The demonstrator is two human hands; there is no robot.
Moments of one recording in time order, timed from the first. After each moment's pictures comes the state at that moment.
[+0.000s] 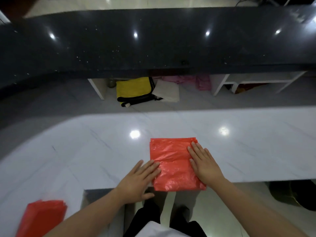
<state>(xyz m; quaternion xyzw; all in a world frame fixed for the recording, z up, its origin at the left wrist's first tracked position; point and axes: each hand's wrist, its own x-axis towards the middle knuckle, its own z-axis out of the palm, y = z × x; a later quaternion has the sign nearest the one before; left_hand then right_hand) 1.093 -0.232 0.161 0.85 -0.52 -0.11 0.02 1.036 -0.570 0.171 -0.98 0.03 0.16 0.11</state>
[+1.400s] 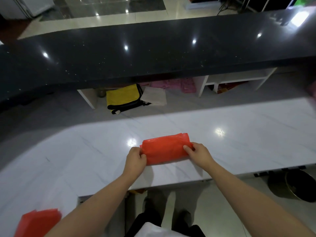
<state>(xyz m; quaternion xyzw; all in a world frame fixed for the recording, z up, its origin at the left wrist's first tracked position) 1.134 -0.317 0.216 0.92 -0.04 -0.16 0.34 1.058 -0.591 0.203 -0.89 0.23 0.10 0.39</state>
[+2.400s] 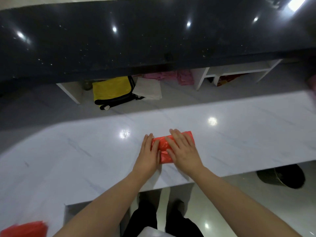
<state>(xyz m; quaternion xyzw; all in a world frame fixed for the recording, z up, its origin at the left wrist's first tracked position) 1.136 -0.370 0.176 0.92 -0.28 -0.17 0.22 1.073 -0.548 0.196 -1.00 0.00 -0.02 0.08</state>
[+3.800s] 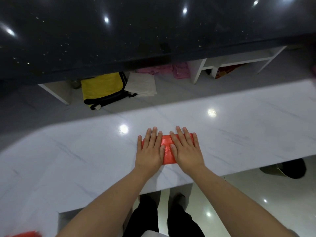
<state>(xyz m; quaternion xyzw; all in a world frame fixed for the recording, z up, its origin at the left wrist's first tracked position) 1.145 -0.399 0.159 0.94 -0.31 -0.12 0.06 1.072 -0.568 0.158 -0.99 0.12 0.10 0.07</state>
